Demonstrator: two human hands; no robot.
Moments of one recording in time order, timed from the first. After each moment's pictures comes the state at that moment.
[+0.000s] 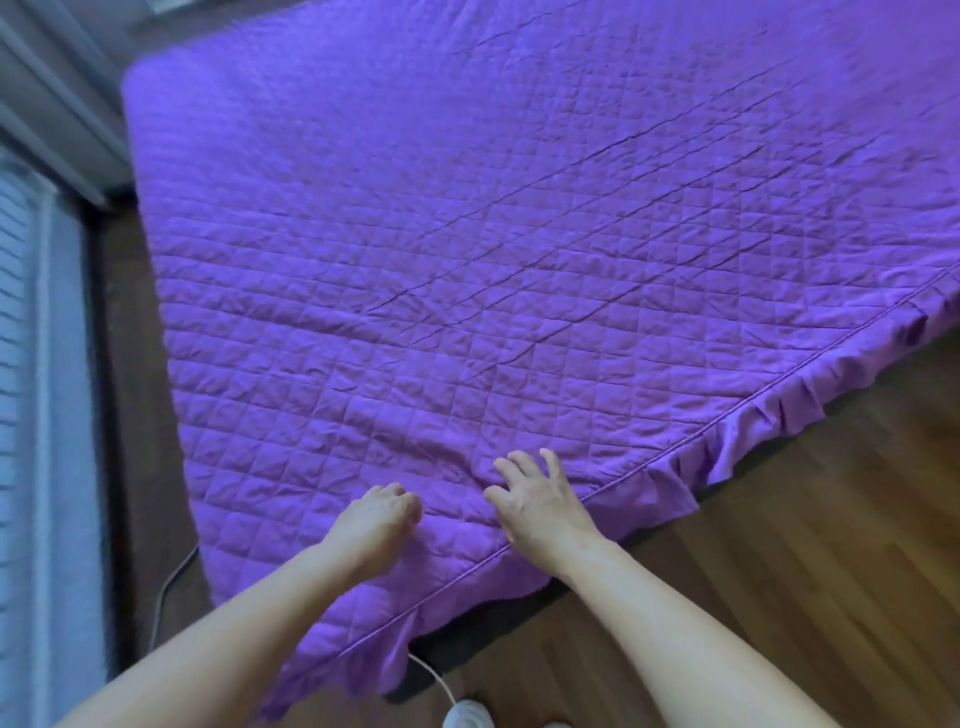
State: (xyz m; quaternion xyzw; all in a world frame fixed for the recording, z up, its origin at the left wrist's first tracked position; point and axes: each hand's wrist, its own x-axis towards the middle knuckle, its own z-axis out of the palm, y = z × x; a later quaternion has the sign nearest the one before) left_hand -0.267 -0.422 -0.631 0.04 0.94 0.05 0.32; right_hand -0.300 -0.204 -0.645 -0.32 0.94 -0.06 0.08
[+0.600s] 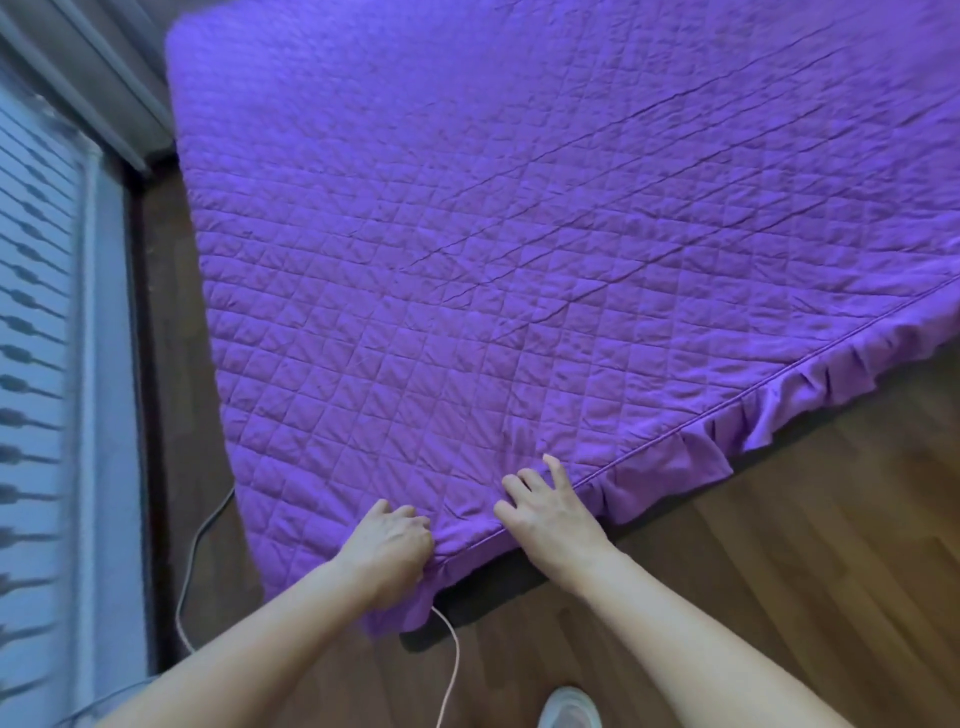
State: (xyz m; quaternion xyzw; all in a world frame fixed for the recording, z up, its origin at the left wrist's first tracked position) left_hand -0.196 -0.409 -0.629 0.17 0.91 -0.13 0.36; right_hand -0.244 -0.212 -0.660 -0.40 0.91 -0.02 0.05
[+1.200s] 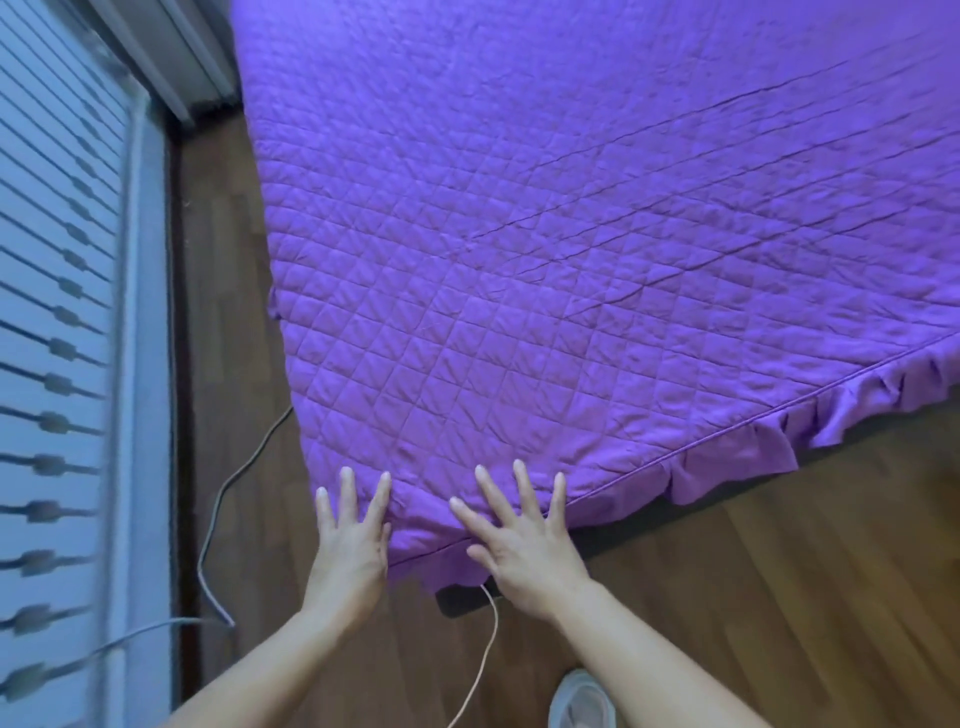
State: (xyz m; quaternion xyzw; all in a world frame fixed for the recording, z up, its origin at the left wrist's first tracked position) left_hand -0.097 -0.498 -0.657 -0.24 0.94 0.16 0.17; right_hand -0.170 -0.297 -0.673 -0.37 0.90 -0.03 0.25
